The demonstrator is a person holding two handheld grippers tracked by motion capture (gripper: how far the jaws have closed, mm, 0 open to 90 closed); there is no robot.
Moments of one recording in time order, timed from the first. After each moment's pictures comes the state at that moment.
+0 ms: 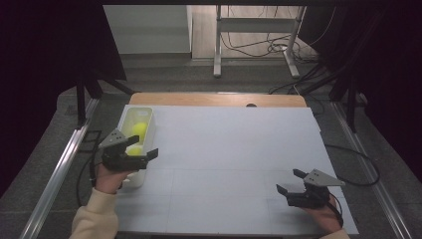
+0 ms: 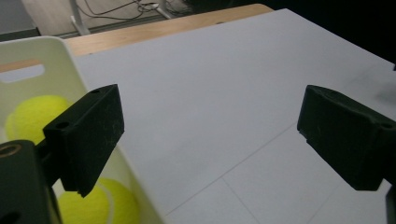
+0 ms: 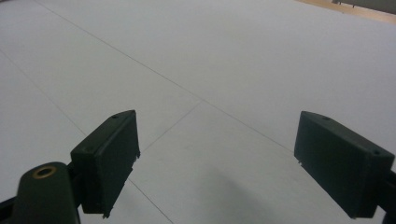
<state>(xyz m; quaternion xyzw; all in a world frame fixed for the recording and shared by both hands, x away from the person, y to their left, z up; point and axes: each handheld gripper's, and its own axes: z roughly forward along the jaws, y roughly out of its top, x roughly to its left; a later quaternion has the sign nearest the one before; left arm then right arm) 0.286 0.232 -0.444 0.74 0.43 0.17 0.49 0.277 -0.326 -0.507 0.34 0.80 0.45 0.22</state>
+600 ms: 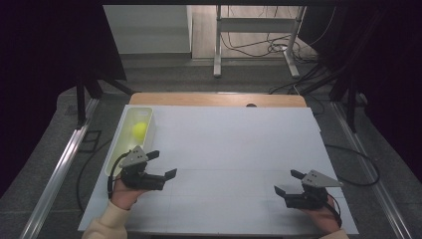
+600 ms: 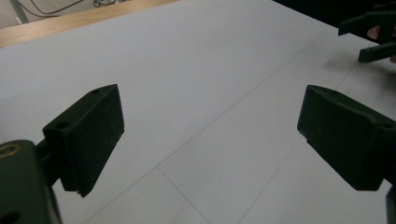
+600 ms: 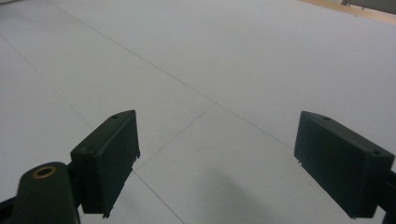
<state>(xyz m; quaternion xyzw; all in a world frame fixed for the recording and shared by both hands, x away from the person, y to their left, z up) 0.263 0.190 -0.466 0.78 0.37 0.14 0.49 0.274 -0.320 -0.507 0.33 0.80 0.45 0.21</state>
